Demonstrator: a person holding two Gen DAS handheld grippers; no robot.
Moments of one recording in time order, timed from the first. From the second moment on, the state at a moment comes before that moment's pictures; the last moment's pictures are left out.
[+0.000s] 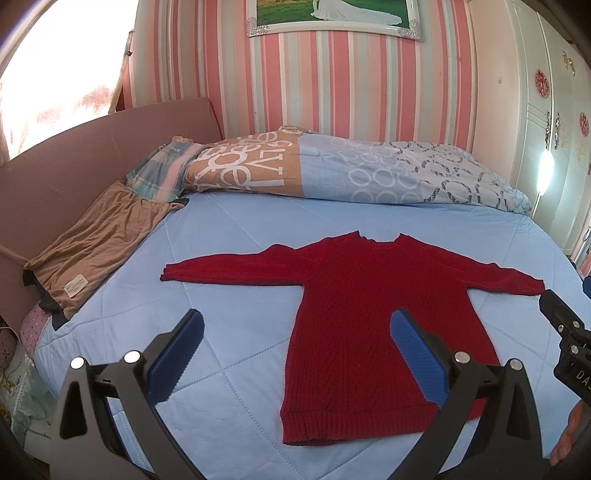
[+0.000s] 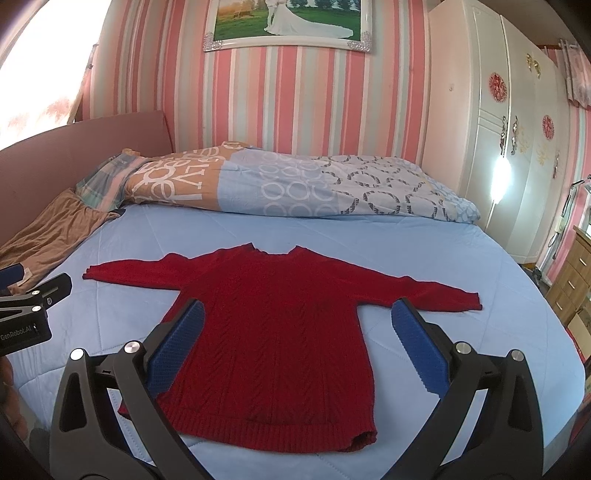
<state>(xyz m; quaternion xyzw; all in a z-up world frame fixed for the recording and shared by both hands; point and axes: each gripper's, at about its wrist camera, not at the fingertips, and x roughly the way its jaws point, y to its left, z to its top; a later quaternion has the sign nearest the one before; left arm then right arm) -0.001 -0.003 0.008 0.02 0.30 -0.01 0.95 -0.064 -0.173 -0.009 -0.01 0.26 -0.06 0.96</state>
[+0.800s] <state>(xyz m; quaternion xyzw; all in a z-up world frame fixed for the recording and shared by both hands) 0.026 0.023 -0.020 0.02 0.33 0.01 0.94 -0.025 -0.165 -0.037 -0.02 0.27 -0.04 0.96</state>
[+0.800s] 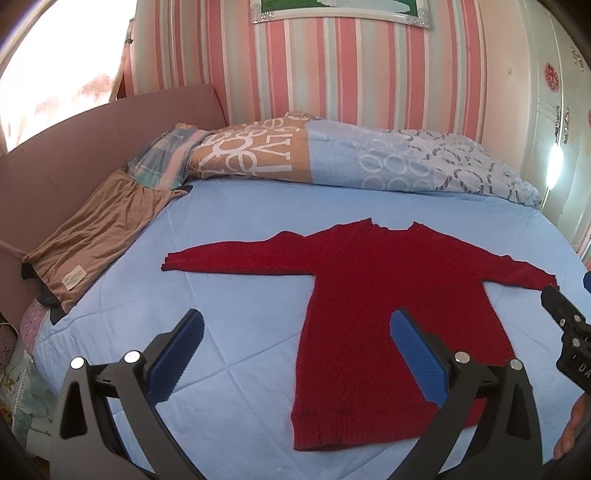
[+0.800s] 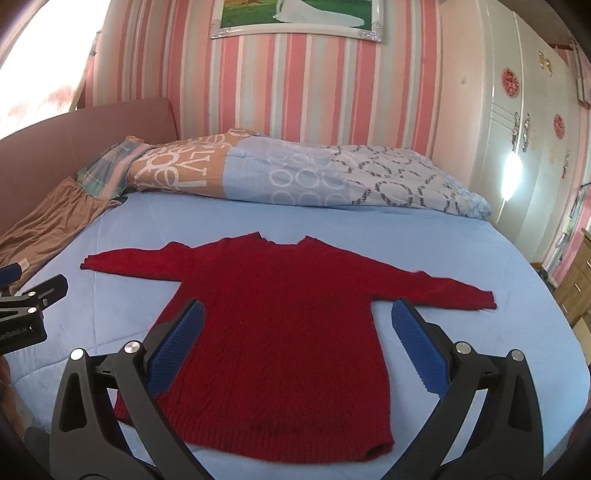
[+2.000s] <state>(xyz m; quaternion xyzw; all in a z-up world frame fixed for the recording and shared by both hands) 0.305 0.212 -0.174 0.02 0.45 0.07 0.89 0.235 -0.029 -0.128 -0.08 0.34 0.02 0.94</state>
